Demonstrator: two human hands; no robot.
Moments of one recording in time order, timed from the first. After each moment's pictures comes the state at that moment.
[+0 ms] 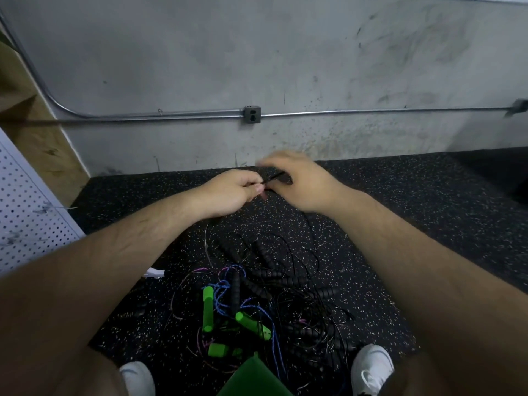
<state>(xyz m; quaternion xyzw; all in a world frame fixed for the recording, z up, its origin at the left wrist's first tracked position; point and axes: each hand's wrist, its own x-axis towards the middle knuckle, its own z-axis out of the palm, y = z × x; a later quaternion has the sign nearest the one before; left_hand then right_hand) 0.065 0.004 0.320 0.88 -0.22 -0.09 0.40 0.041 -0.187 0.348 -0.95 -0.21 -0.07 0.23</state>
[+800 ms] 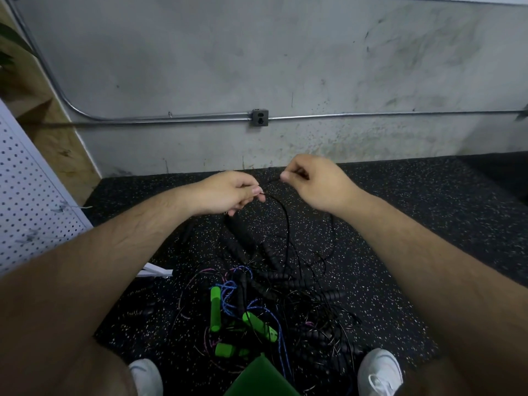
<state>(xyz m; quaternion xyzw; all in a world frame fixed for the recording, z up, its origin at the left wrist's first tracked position) 0.066 0.030 0.326 0.87 -0.23 -0.16 0.40 0.032 -0.187 0.351 -0.94 -0.14 -0.07 0.31</state>
